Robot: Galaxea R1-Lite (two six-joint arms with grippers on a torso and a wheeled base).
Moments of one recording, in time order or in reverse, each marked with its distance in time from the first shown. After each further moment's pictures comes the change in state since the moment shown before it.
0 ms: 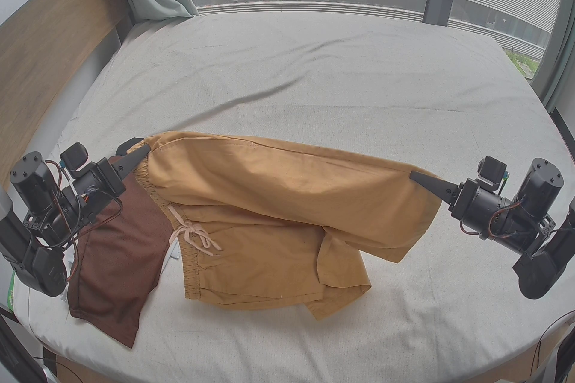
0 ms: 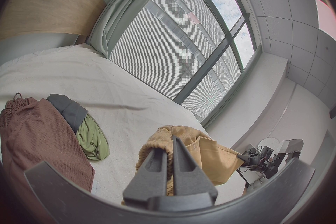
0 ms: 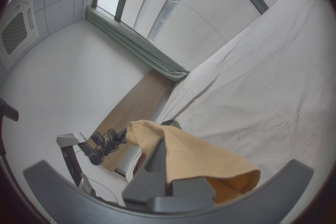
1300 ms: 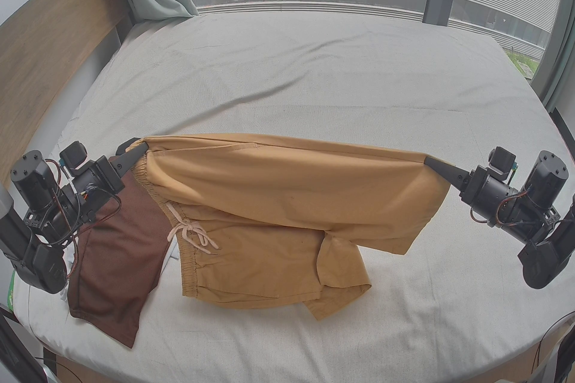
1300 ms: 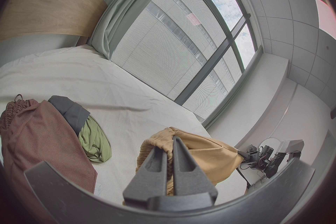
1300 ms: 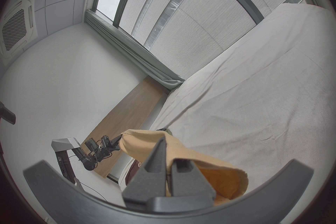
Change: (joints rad) left arm 0.019 0.012 -0.017 0.002 0.002 -0.001; right arm -0.089 0.001 -0.035 0.001 0.000 -0.002
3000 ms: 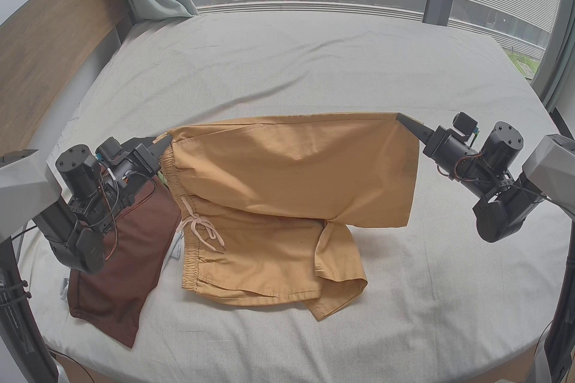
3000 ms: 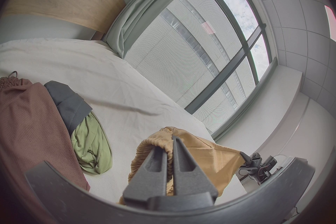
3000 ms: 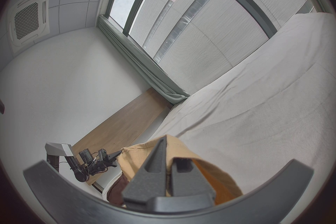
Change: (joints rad) left arm -0.094 0.251 -0.248 -0.002 0.211 -0.080; right arm -0.007 0.331 -0.521 0.004 -0.003 0.005
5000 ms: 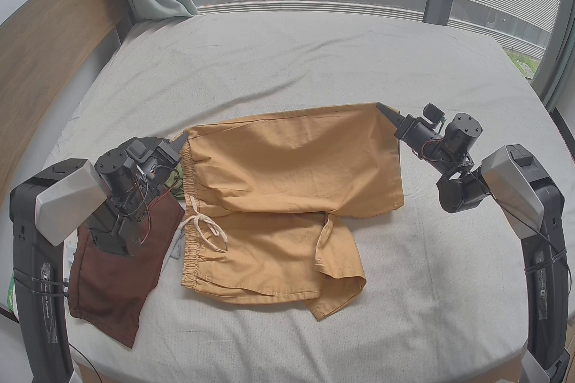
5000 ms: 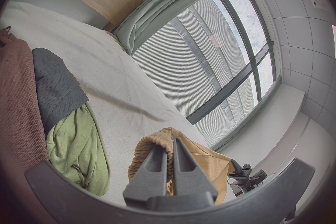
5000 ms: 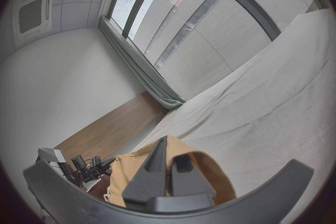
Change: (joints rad) left arm -0.004 0.335 -0.406 0.000 0.061 -0.157; right arm -0.023 0.383 -0.685 0.233 -0.005 -0.006
